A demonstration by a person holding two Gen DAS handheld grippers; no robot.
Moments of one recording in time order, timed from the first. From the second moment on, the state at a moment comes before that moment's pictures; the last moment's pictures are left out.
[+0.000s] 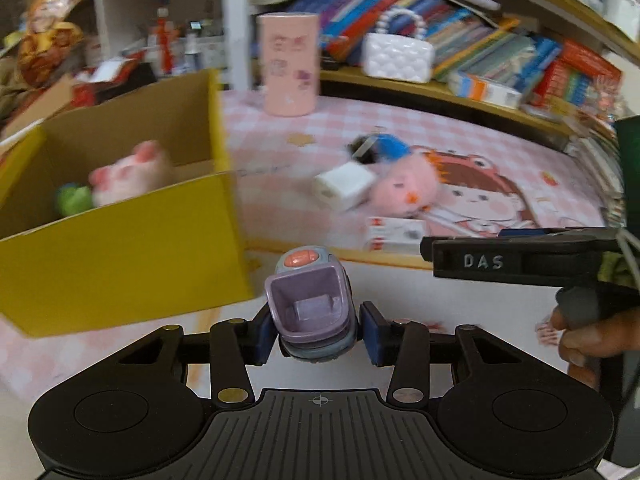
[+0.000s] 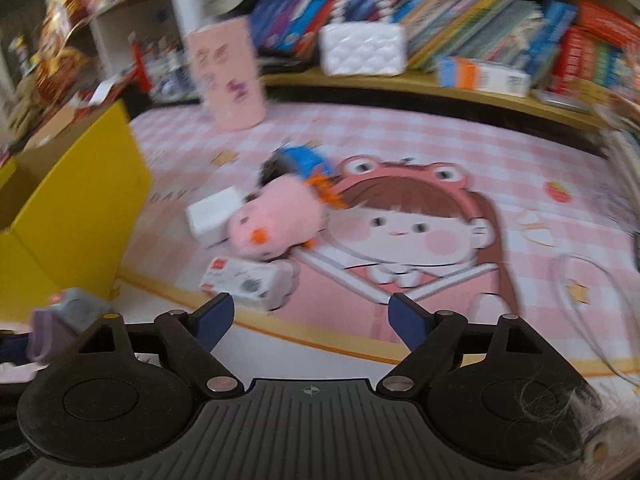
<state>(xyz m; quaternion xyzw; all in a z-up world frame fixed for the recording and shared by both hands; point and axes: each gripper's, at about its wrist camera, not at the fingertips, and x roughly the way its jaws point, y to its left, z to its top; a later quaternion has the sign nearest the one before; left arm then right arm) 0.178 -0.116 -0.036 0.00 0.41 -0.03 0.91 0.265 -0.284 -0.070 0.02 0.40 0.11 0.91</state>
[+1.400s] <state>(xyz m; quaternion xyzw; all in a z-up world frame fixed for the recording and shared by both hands) 0.123 -0.037 -0.019 -0.03 0.37 -0.03 0.93 0.178 -0.220 -0.028 0.03 0.39 0.11 0.92</state>
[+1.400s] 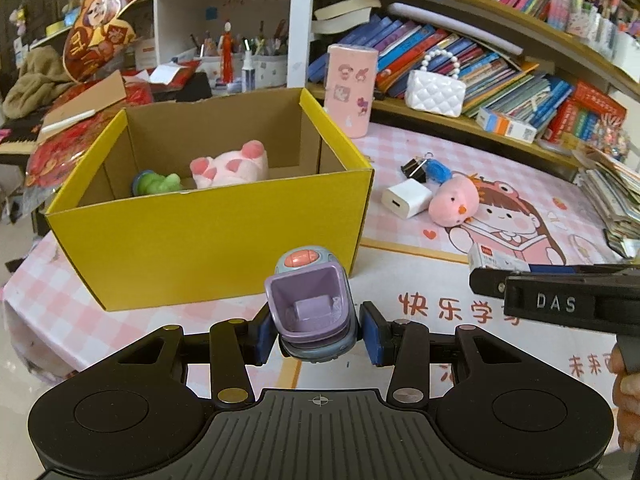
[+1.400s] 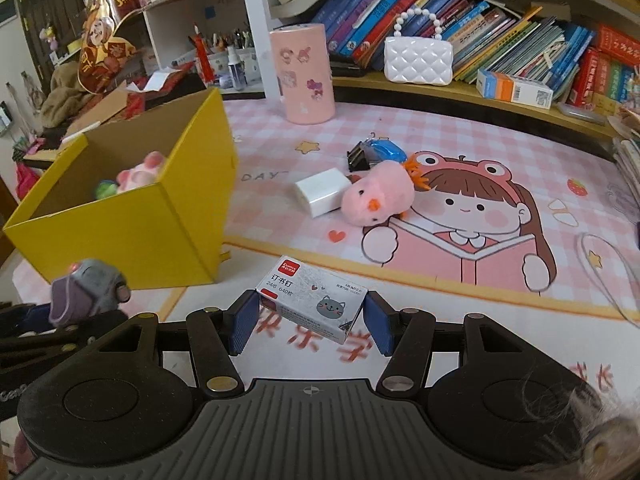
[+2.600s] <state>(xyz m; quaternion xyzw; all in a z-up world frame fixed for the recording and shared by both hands) 0.037 0.073 -0.020 -0.03 0.37 -0.03 0.93 0.079 -0.100 -0.026 -0.01 0.38 0.13 0.92</state>
